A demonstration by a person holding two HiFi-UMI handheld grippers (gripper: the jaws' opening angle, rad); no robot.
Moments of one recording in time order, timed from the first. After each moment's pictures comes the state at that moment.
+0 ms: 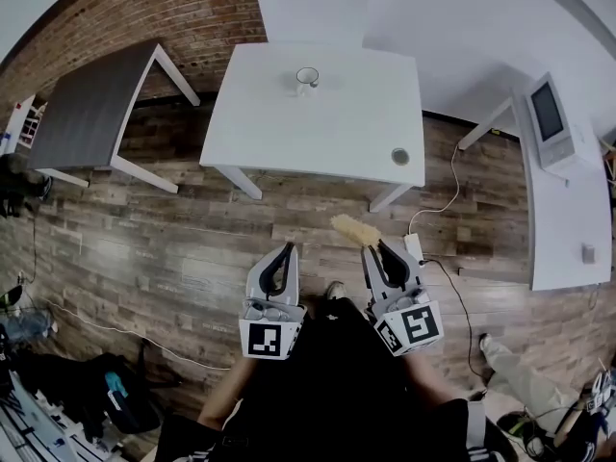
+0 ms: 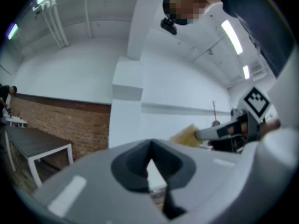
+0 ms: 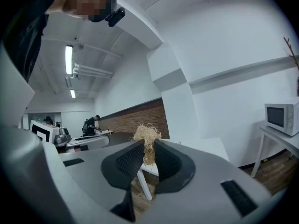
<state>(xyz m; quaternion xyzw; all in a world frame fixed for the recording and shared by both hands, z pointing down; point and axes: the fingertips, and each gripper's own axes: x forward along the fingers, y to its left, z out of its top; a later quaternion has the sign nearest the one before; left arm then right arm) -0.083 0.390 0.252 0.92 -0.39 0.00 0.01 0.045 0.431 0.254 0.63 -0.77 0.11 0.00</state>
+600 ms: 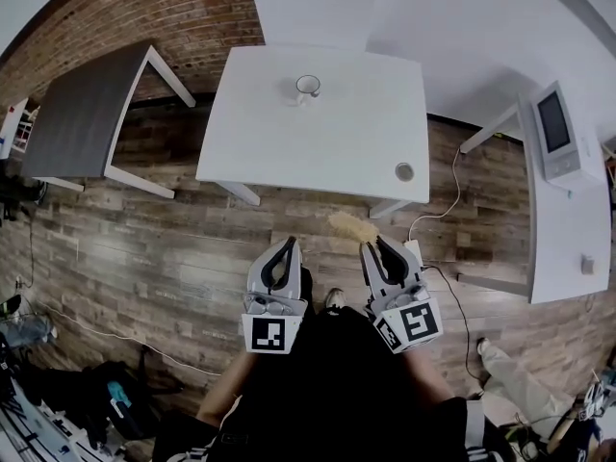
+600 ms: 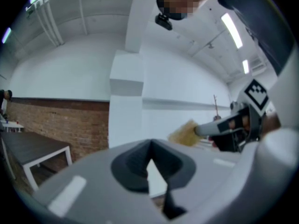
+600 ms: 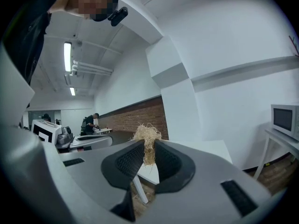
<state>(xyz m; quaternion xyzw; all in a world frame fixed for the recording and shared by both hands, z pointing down) -0.061 0.314 0.266 0.92 -0.39 0.02 0.00 0.057 0.357 0.262 0.63 -0.77 0.11 0.01</state>
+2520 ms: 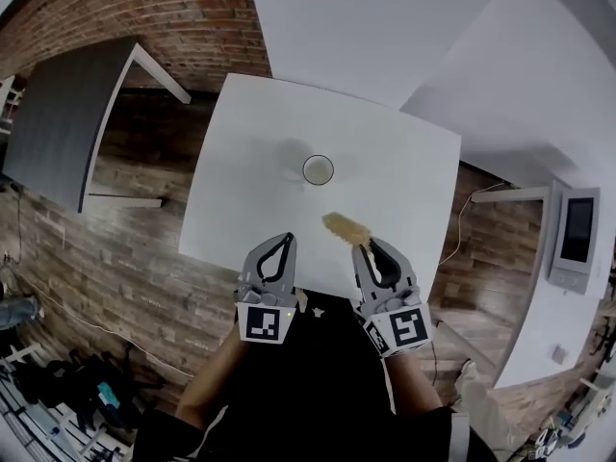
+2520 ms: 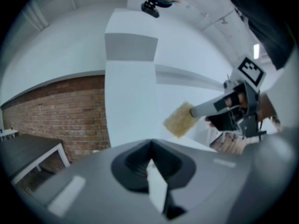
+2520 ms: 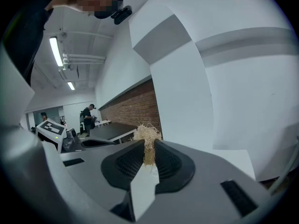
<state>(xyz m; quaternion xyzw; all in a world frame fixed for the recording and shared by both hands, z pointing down) 0.052 0.008 0.351 0.92 -0.37 0.15 -0.01 0.163 0.038 0.315 0.58 -0.79 0.15 0.07</state>
